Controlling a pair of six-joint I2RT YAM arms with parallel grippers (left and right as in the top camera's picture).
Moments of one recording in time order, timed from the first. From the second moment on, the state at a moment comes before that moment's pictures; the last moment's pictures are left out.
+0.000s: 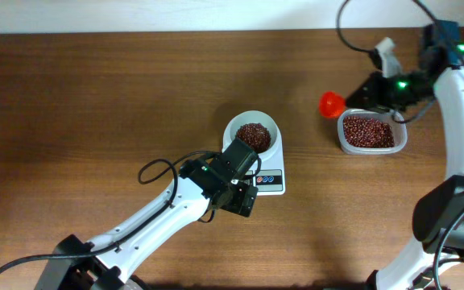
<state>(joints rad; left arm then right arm) -0.71 1.52 1.01 -0.83 -0.06 -0.35 -0.20 1.93 1.86 -1.37 -0.67 -0.19</state>
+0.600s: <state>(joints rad) -0.71 1.52 1.01 -0.83 -0.06 -0.35 -0.31 1.92 1.62 -1.14 -0.11 -0.03</state>
